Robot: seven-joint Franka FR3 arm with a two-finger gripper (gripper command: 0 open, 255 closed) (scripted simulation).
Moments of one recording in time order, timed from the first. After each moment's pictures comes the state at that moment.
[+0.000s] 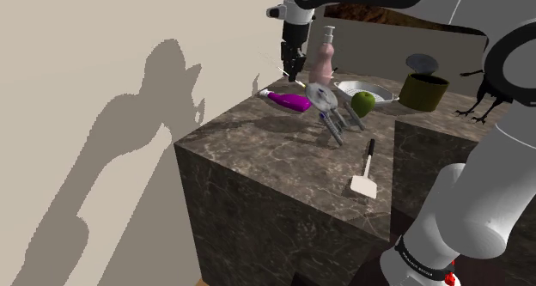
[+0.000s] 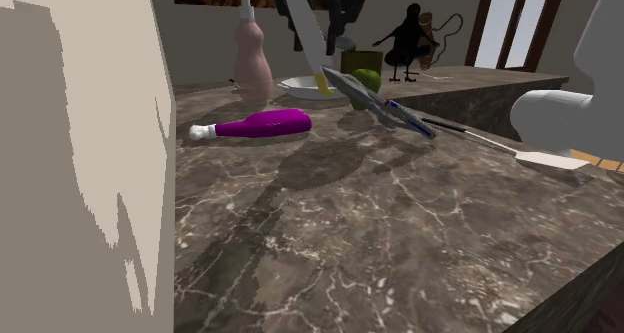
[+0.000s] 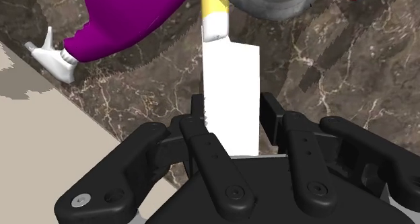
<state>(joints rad) 0.15 -0.05 -0.13 -1.60 -0.09 1.62 -1.06</state>
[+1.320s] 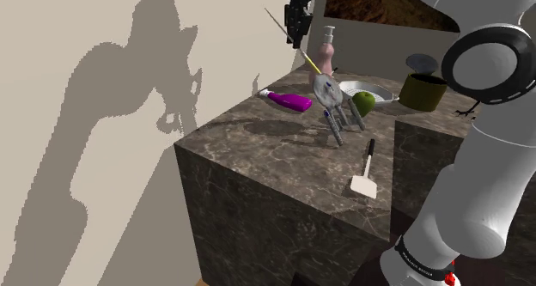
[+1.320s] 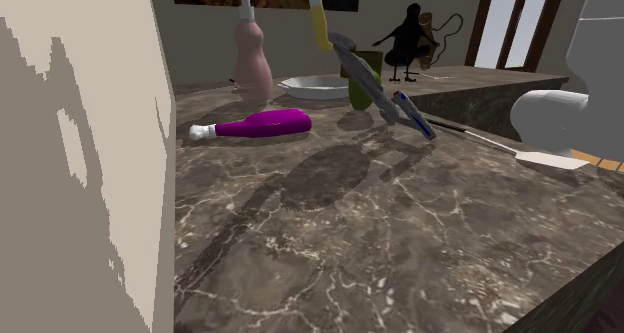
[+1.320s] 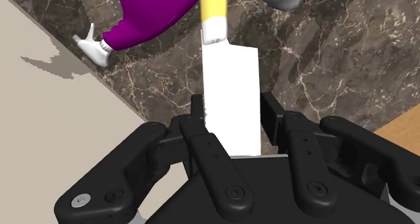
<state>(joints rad) 0.14 0.11 -0.14 -1.11 -0.07 1.29 -1.10</state>
